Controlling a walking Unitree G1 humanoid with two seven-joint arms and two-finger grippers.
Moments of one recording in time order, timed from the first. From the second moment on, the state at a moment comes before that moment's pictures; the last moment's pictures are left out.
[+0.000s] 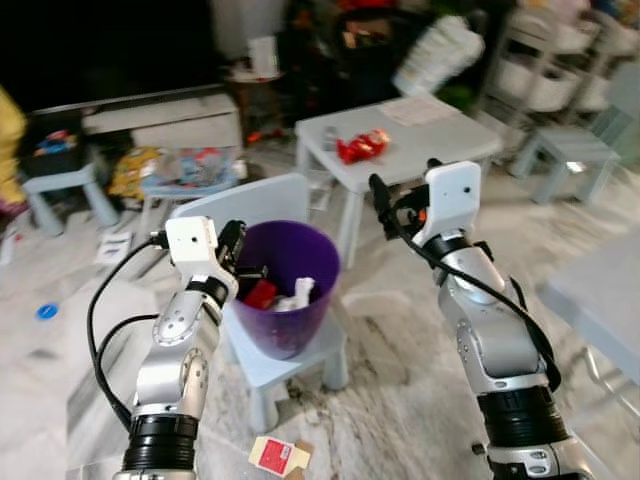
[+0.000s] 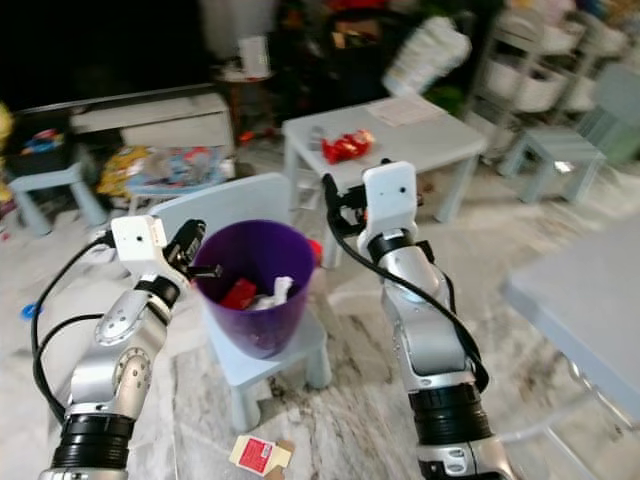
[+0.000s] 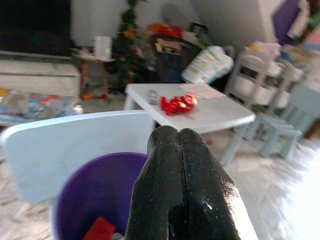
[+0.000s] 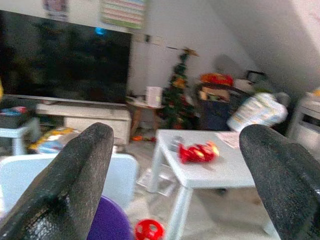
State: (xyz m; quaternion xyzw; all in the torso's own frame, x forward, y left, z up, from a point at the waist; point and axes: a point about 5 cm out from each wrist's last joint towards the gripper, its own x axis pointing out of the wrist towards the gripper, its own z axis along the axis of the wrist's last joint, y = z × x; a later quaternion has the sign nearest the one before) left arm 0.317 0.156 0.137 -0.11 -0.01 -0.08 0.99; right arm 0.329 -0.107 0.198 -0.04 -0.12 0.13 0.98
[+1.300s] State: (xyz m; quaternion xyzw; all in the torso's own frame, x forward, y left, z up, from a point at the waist) left arm 0.323 0.160 0.141 -0.12 -0.02 -0.06 0.99; right arm 0.330 -0.113 0.197 -0.05 -0.11 0.12 0.99
